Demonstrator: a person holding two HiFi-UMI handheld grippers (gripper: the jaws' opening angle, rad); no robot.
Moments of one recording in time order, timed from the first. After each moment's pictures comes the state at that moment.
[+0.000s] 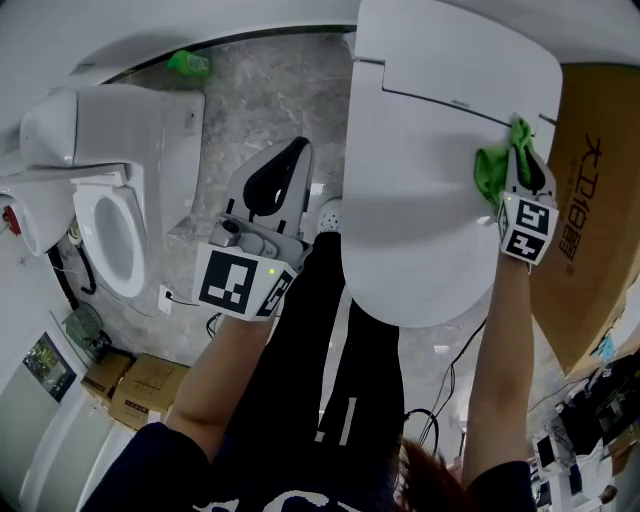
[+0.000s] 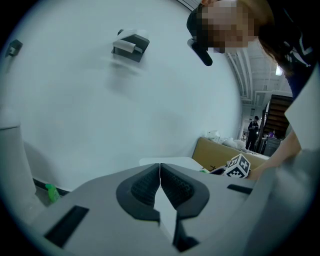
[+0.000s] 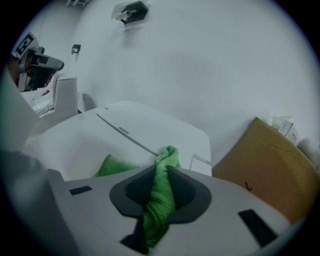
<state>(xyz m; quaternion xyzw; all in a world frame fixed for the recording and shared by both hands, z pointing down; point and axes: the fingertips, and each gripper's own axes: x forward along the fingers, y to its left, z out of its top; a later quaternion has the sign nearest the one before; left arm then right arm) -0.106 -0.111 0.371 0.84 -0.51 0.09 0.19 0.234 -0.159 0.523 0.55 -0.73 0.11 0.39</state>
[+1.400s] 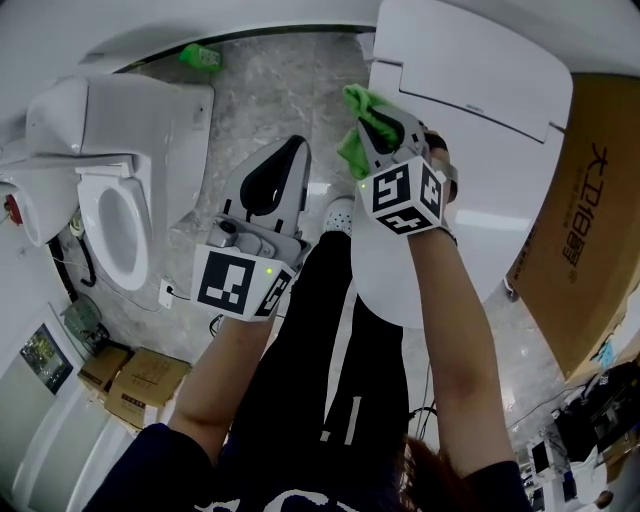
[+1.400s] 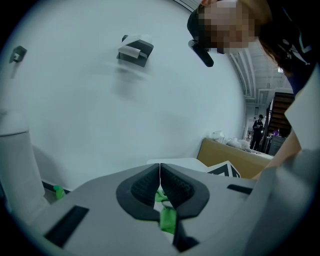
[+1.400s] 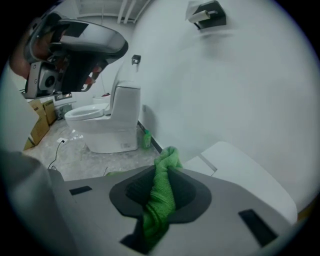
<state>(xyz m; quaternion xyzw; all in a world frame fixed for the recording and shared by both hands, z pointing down) -0.134 -0.105 0.364 0.82 -0.53 0.09 0.19 -0.080 -0.143 0.514 0.28 -0.88 0.03 0.37</state>
